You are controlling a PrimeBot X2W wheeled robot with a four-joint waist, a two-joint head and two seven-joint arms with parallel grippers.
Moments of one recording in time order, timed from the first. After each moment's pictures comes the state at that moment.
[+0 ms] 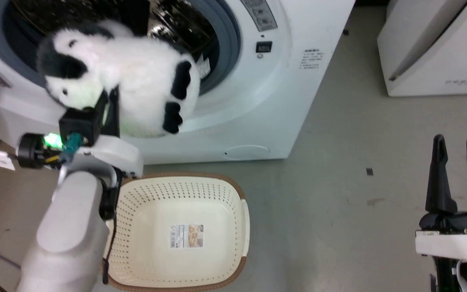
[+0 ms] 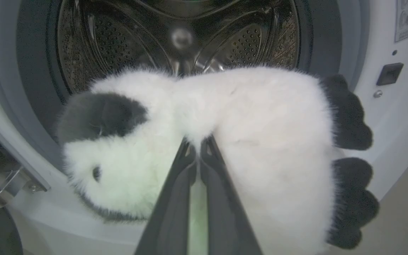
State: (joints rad) left arm -0.62 0.25 -0.21 0.54 -0.19 0.08 -0.25; right arm -0.08 -0.05 -0.11 -0.13 0.35 0.13 -0.26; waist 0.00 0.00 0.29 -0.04
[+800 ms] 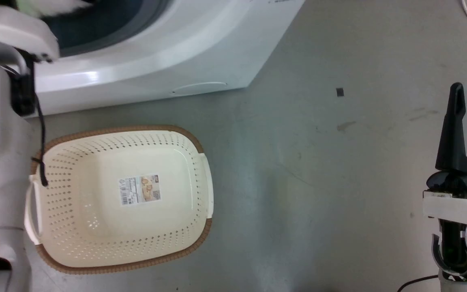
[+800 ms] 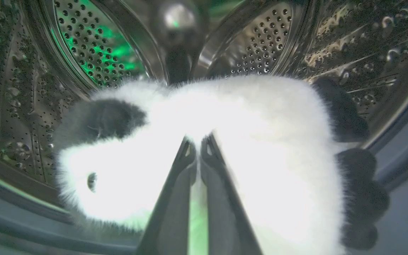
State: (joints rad) left arm -1.04 0.37 -0.10 0.67 -0.15 0.07 -0.25; right arm -0.25 -0.05 -0.09 -0.16 0.40 0.13 -0.26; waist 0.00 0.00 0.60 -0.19
